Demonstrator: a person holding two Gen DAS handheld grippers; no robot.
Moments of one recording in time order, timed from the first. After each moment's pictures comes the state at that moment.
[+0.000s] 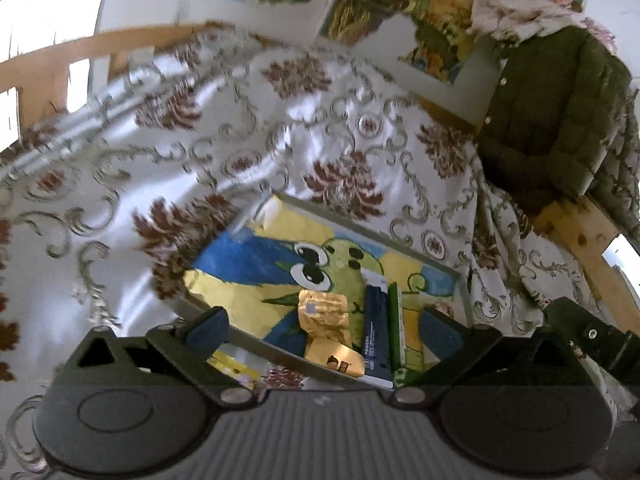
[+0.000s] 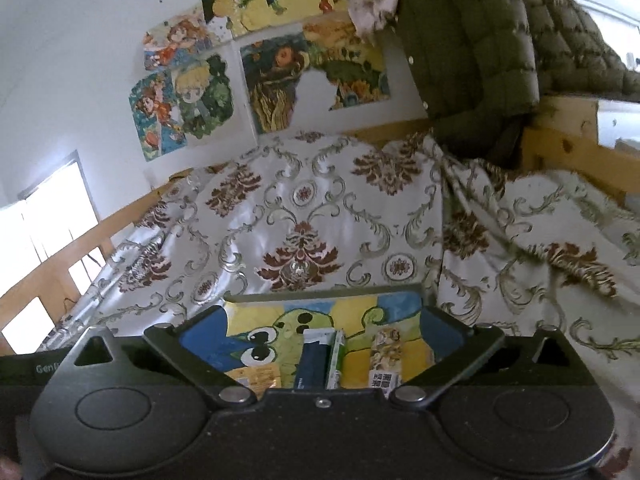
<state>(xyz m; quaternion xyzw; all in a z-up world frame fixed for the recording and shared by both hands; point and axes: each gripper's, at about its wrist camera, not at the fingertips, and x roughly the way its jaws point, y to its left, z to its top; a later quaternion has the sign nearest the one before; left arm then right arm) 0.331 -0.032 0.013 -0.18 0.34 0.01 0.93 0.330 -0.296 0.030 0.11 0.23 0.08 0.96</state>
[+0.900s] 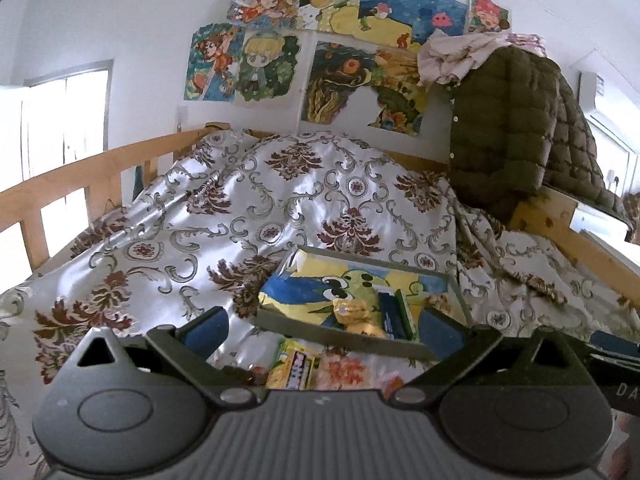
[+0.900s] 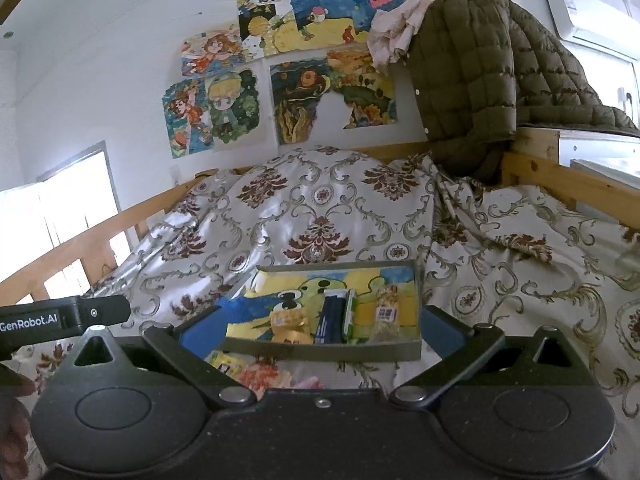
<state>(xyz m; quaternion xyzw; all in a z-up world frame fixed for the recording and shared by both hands) 0.150 -0.032 0.054 -0.07 0.23 0.02 0.97 0.157 -0.274 0.040 0.08 0.21 0.08 0.97</state>
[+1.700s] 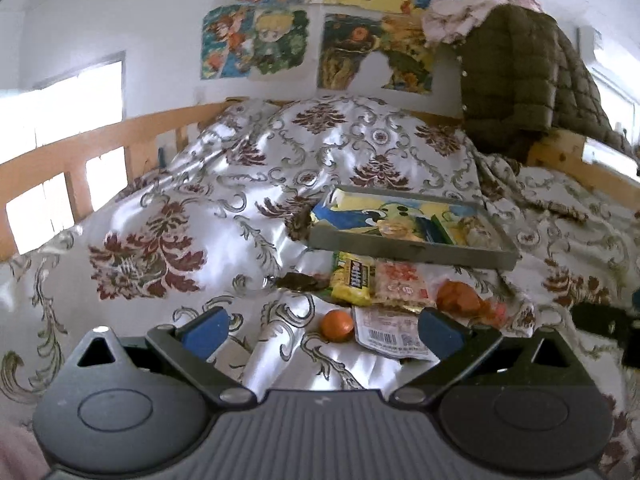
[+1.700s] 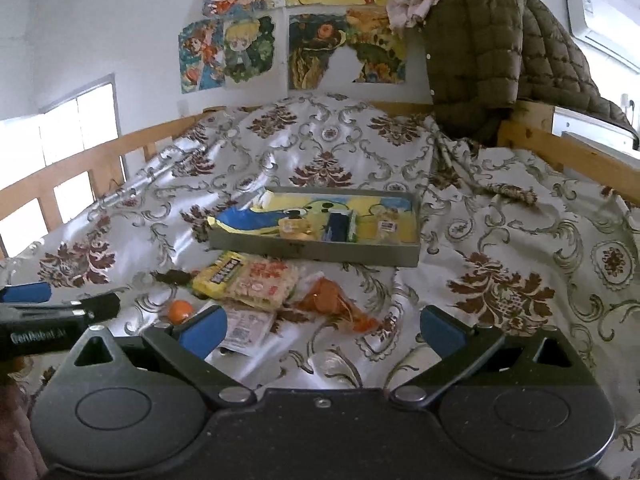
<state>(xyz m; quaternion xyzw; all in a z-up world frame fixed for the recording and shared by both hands) 0.073 0.004 -0.014 -0.03 0.26 0.04 0.96 0.080 -0.237 -0.005 0.01 0.27 0.07 0.96</state>
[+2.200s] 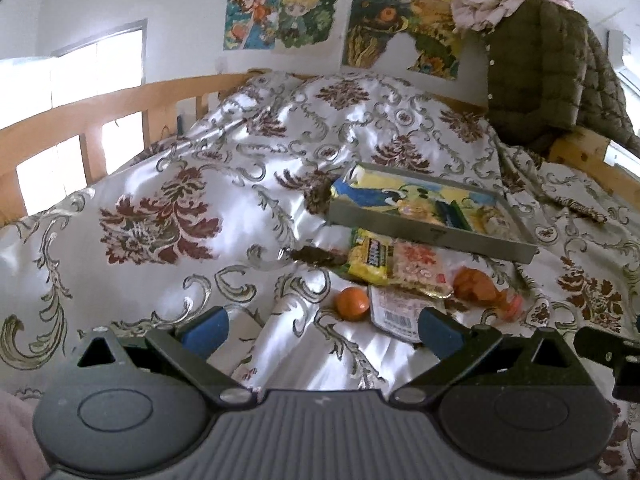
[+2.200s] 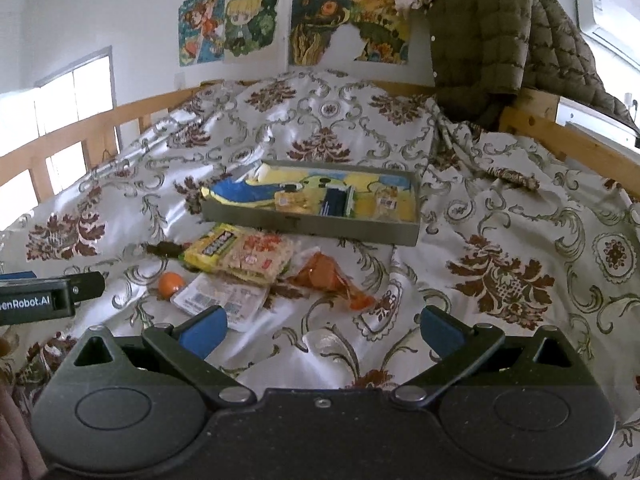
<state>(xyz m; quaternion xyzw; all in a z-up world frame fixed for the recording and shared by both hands) 0.081 0.014 -0.025 -0.06 0.30 0.07 0.95 0.089 -0.230 -0.021 -0.02 0.31 0.07 0.95</state>
